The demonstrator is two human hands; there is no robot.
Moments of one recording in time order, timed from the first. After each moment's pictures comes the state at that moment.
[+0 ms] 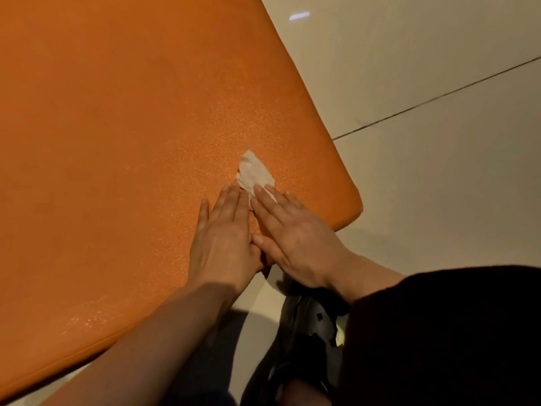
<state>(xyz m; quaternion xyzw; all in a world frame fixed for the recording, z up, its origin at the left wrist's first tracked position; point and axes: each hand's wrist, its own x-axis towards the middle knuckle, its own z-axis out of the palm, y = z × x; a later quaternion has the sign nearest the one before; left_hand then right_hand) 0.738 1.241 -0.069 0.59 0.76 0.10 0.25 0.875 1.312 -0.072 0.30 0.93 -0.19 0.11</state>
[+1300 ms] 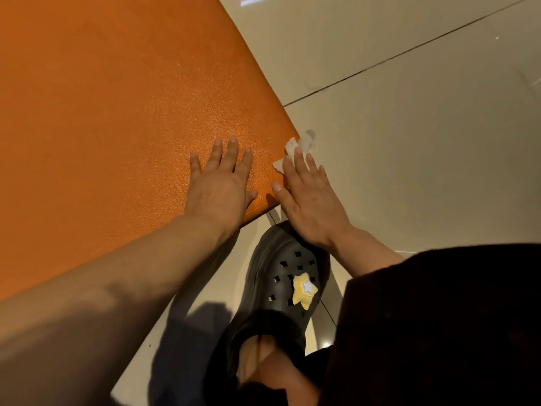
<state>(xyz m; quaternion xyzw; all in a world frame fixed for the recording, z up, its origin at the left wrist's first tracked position) 0.779 1.284 -0.083 0.69 0.69 -0.05 0.21 0.946 1.308 -0.071 0.54 0.80 -0.24 0.11</state>
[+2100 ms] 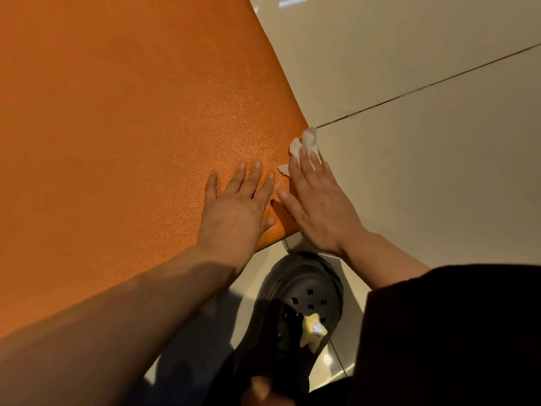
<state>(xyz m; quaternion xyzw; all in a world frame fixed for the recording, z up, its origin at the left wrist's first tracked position) 0.778 1.286 -0.082 0.69 0.69 -0.07 0.19 0.929 1.356 -0.078 0.44 0.87 -0.21 0.11</state>
